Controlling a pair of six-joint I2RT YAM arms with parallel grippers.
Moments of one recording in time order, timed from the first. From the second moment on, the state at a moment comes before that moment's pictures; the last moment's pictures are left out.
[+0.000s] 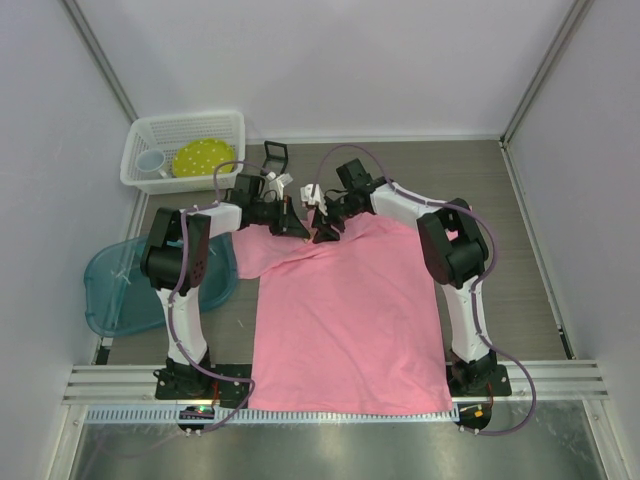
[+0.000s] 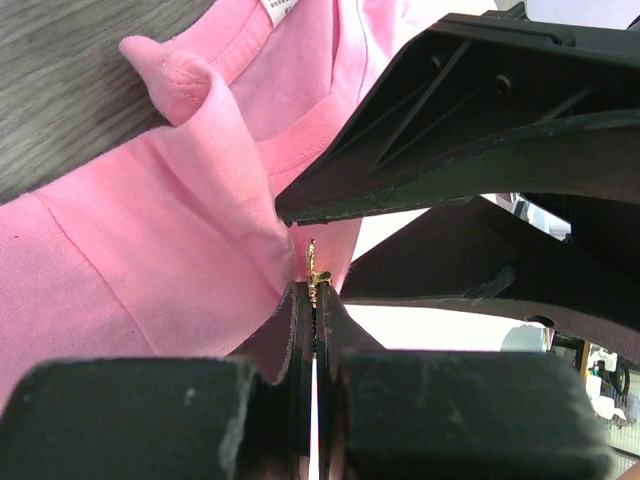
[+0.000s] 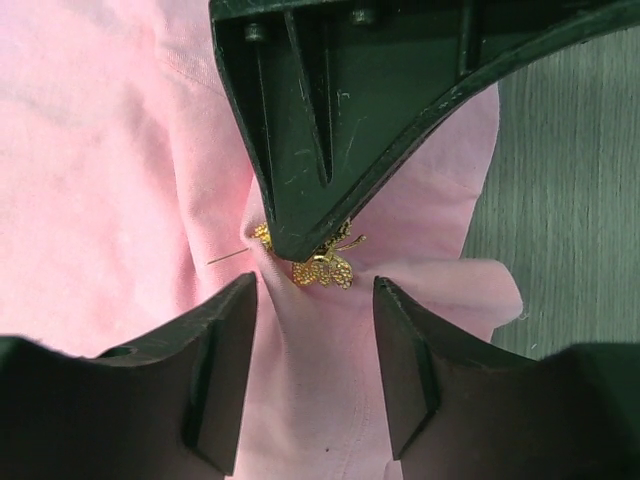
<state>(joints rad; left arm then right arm) -0.25 2.02 1.21 -0.04 0.94 -0.31 0.52 2.16 1.61 -0.44 -0.84 -0.93</state>
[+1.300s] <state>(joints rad) -0.24 2.02 1.20 0.00 1.01 -0.24 0.51 2.18 1.63 -0.52 -0.90 -0.91</state>
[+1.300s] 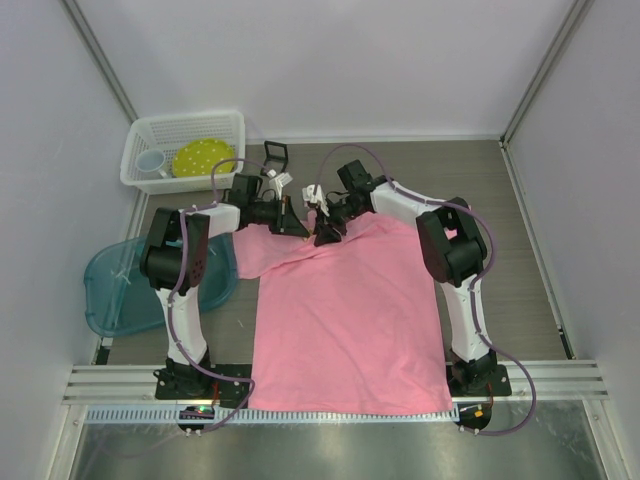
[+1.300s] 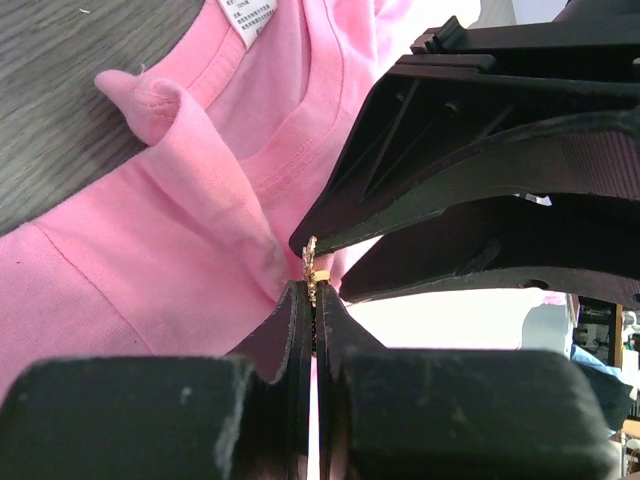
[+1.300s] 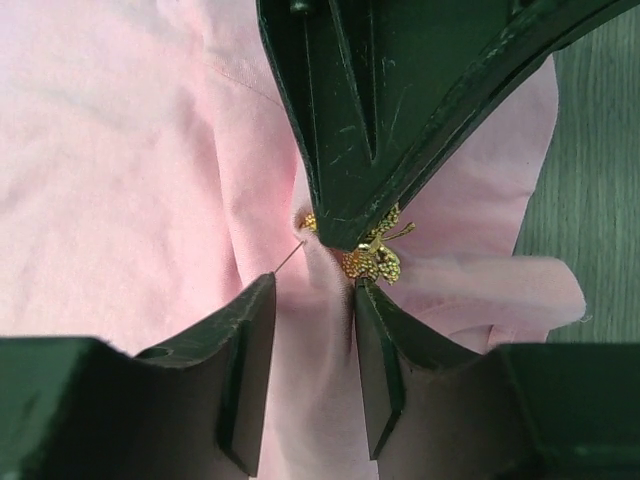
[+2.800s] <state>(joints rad) -0.25 2.02 1.21 -0.08 1.08 -0.05 0.50 2.22 1.68 -0.56 -0.97 -0.83</state>
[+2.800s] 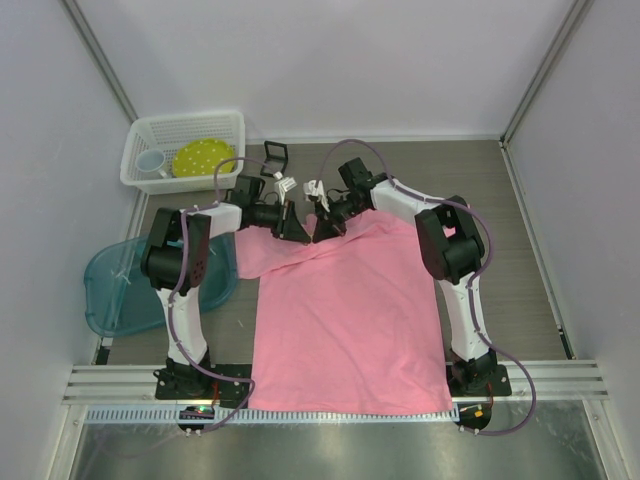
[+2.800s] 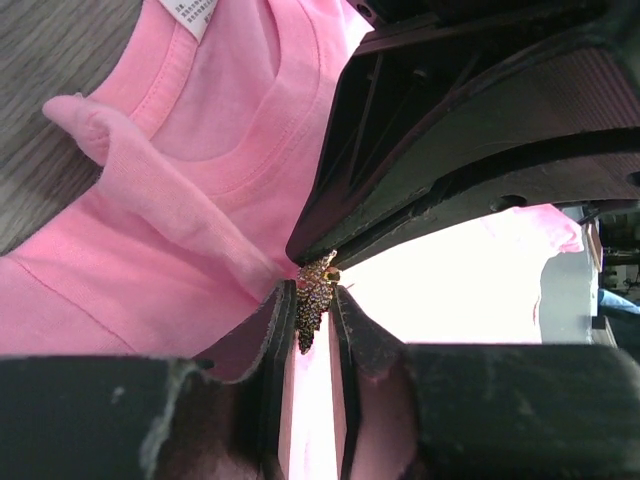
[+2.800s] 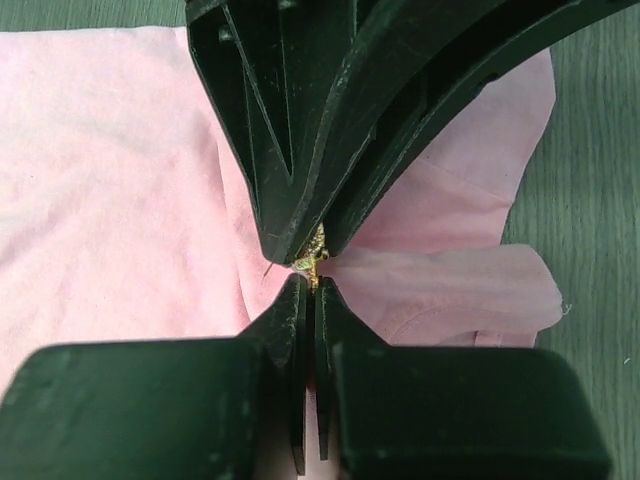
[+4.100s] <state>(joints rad) -0.19 1.72 1.05 -0.13 1.05 0.33 0.49 2.22 1.65 -0.40 -0.99 -0.41</state>
